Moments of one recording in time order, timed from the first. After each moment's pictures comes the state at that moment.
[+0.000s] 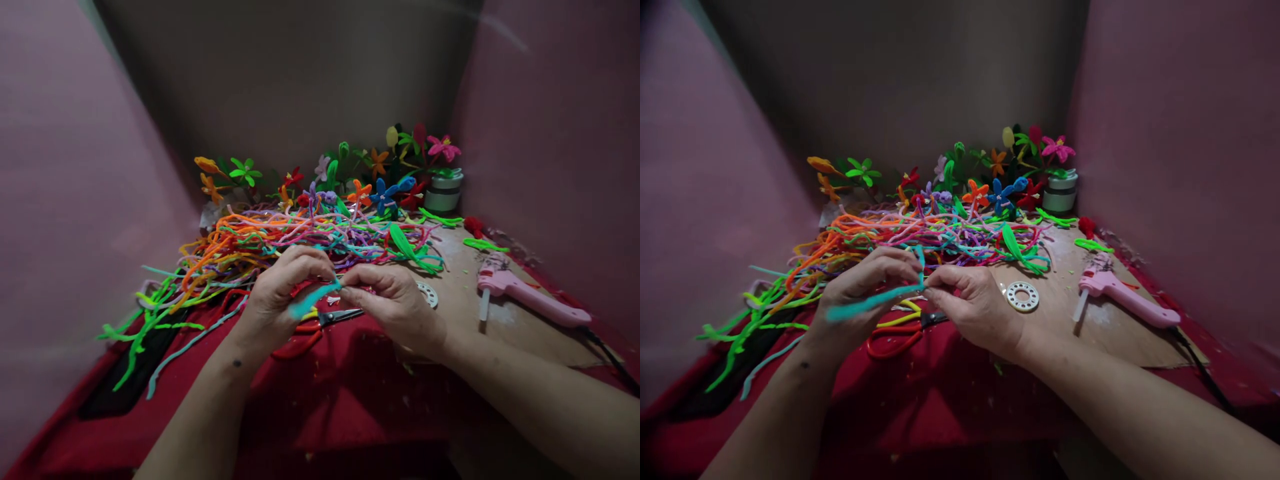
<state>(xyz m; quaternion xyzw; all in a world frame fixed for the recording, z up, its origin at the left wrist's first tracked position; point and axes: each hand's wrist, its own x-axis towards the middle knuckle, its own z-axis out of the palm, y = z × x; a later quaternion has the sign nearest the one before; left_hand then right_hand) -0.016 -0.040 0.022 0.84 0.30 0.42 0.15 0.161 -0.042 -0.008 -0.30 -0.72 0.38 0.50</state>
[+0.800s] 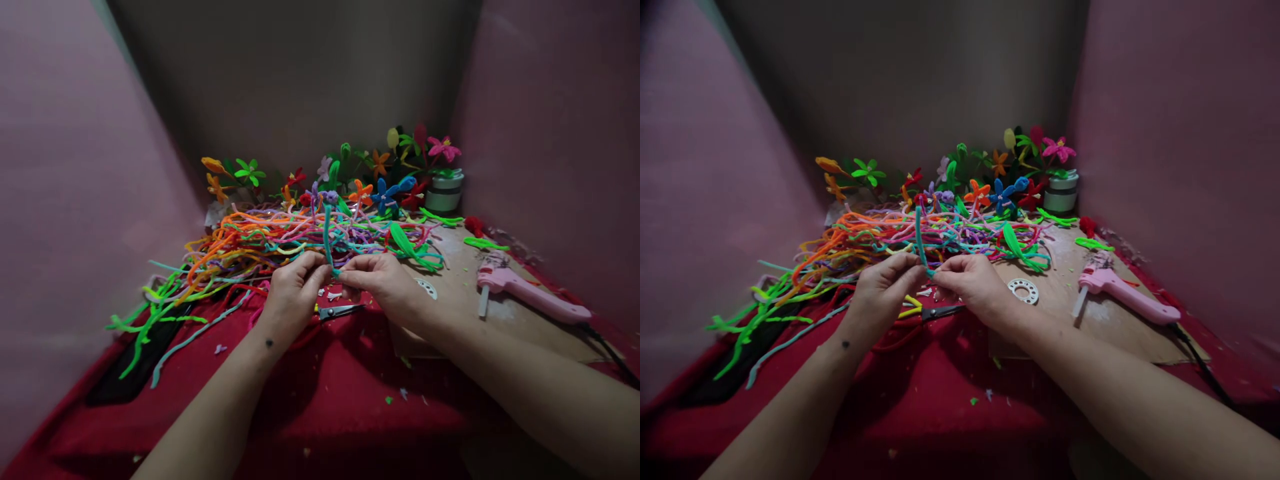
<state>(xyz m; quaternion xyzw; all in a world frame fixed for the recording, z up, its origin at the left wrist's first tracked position) 0.003 -0.035 -0.006 0.75 0.48 0.42 0.16 0.157 -0.024 -0.012 -0.36 -0.61 0.55 0.45</state>
